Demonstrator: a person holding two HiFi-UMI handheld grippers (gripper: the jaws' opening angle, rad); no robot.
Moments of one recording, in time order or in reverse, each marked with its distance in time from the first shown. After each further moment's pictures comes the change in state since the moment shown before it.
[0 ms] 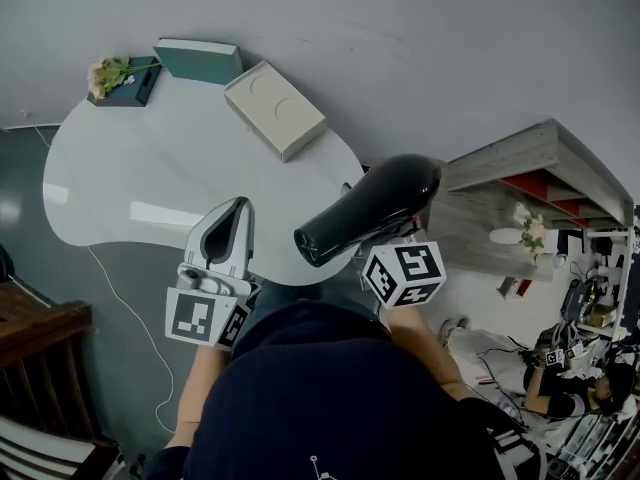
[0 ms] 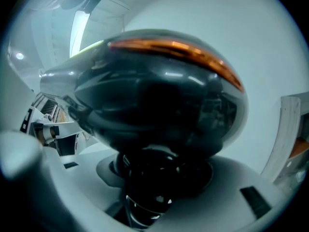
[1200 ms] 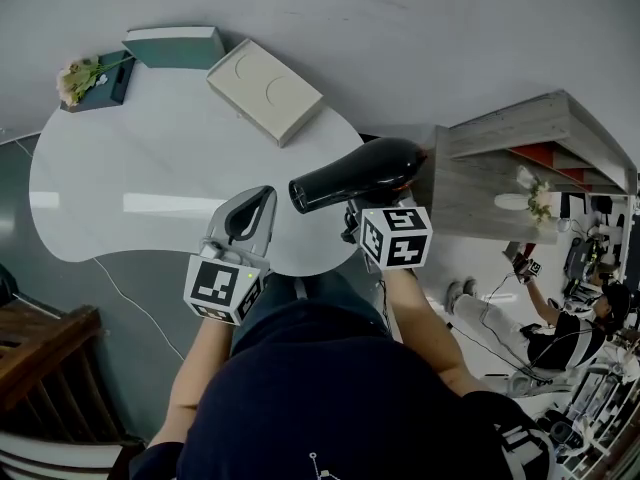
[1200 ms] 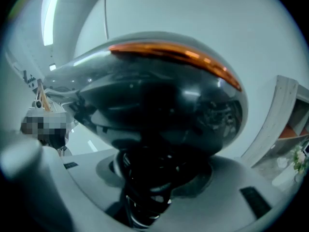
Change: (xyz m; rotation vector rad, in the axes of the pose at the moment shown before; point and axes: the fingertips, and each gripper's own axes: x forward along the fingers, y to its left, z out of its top) left arm 0.048 0.005 -0.094 0.002 0.263 -0.217; right arm 0.046 -0.037 -0.102 0.062 0.354 -0.143
